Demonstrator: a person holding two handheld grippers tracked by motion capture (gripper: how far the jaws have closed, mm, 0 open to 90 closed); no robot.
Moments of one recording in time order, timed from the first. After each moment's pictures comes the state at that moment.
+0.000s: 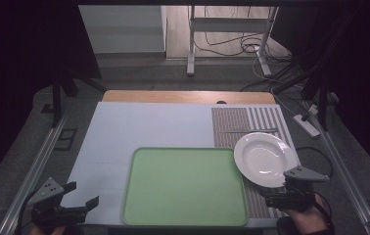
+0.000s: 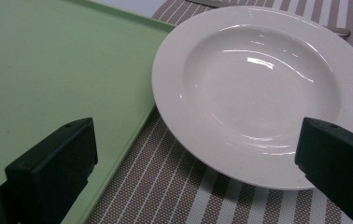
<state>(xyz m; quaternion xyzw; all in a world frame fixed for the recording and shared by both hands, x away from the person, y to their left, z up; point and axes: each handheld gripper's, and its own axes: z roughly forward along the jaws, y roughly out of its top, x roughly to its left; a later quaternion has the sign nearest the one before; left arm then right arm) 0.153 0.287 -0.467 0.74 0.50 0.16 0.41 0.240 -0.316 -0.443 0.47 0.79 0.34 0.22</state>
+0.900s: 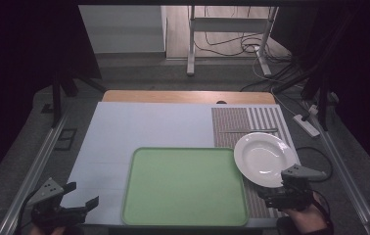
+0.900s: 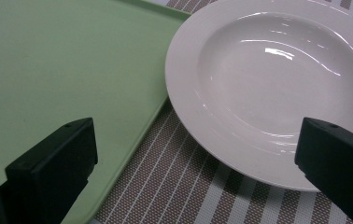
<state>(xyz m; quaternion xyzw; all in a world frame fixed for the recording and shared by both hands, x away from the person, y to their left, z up) 0.152 0.288 -0.467 0.74 0.51 0.16 0.41 0.245 -0.315 -0.446 0.46 0.80 0.33 0.19</state>
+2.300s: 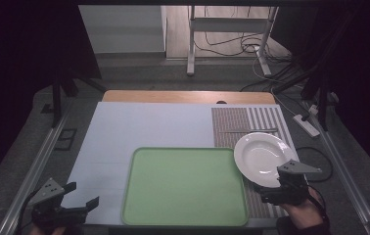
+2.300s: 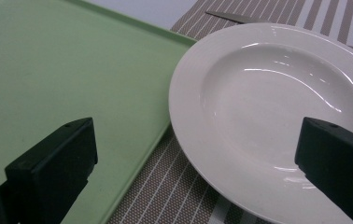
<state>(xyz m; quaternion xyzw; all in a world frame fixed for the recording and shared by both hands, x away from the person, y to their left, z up) 0.152 0.287 -0.467 0.74 0.50 0.17 0.41 0.254 -0.304 -0.442 0.43 0.80 0.36 0.21</state>
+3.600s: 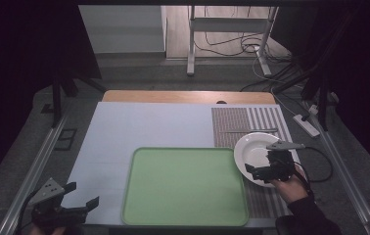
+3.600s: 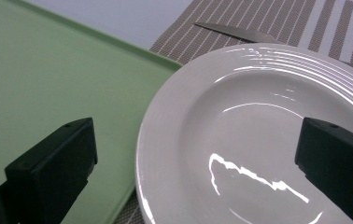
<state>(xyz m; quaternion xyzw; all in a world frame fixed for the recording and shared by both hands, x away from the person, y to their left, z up) 0.152 0.287 -0.467 0.74 0.50 0.17 0.41 0.322 -0.294 -0.452 0.44 0.81 0.34 0.19</state>
